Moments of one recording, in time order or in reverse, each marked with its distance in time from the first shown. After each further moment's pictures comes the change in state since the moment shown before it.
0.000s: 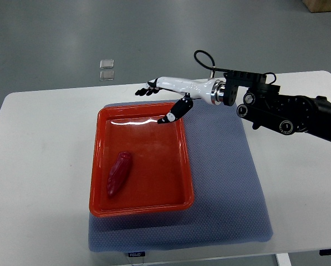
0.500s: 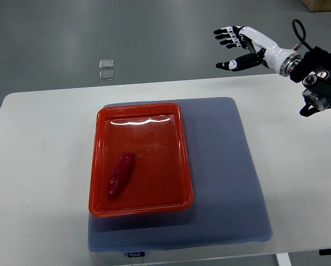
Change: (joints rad) left arm -0.006 0.000 0.001 -0.005 0.000 0.000 0.000; right arm -0.090 -0.234 0.134 -0.003 0.392 -0.093 -0.036
